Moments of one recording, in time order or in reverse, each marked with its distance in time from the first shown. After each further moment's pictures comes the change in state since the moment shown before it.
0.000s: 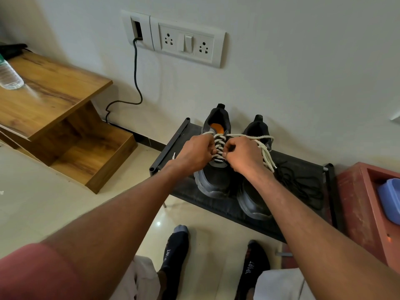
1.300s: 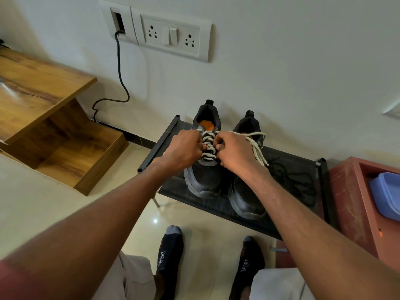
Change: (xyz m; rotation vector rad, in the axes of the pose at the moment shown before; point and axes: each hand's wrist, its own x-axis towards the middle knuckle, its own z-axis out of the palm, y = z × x) left_hand 0.004 0.007 -0.008 0.119 0.017 -0.011; right_hand 0.008 0.007 -0.001 0.018 -0.008 -0.126
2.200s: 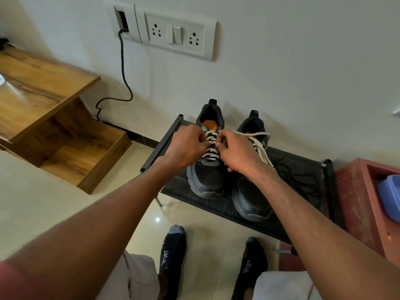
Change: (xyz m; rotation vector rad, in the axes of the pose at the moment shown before) left_hand 0.006 -0.007 0.003 -0.079 0.109 0.029; right_hand 0.003 -0.001 -0.004 0.031 -0.091 -0.001
